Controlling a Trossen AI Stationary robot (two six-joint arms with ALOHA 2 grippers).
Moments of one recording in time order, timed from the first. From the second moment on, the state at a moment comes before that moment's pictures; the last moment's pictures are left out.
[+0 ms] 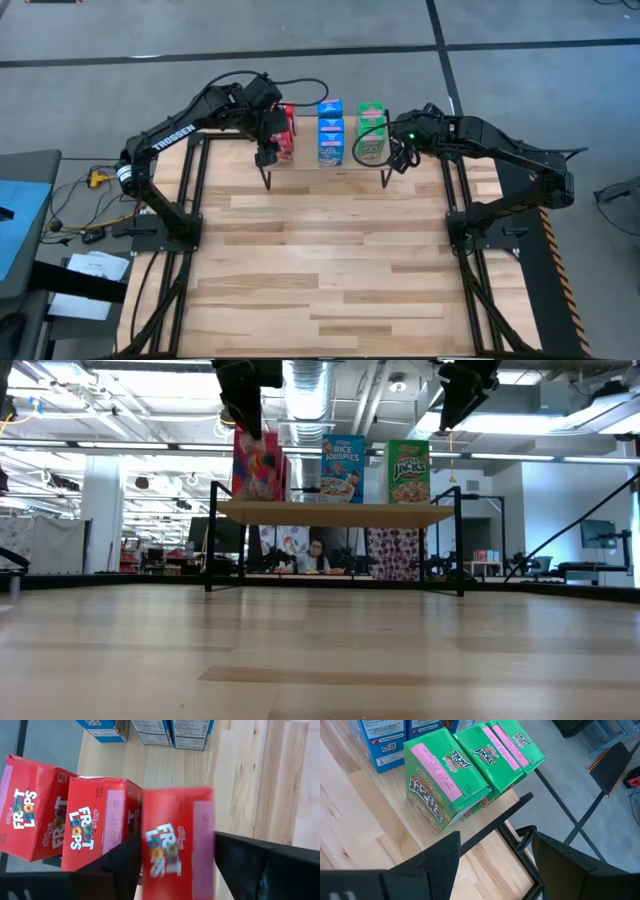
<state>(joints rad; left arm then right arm) 0.53 1.61 1.80 -1.20 -0.02 0.39 -0.31 1.27 1.45 -1.10 0.55 0.05</state>
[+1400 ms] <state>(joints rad) 0.52 1.60 1.80 -1.20 -0.08 0.31 -0.31 1.27 1.45 -1.10 0.55 0.05</state>
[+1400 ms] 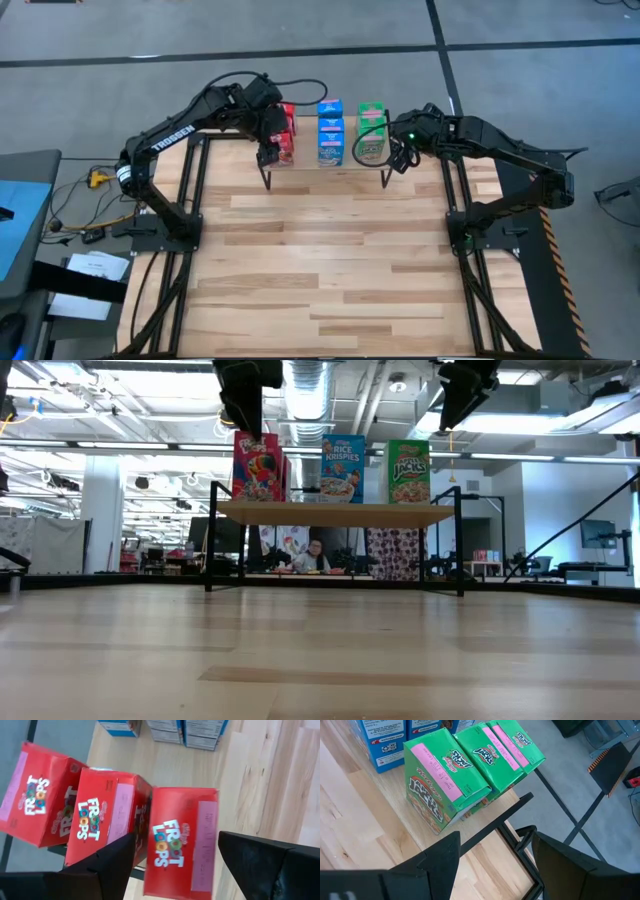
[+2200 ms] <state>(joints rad) 0.50 1.60 1.83 -1.20 -0.11 0.34 -0.31 1.27 1.45 -1.10 0.55 0.05</state>
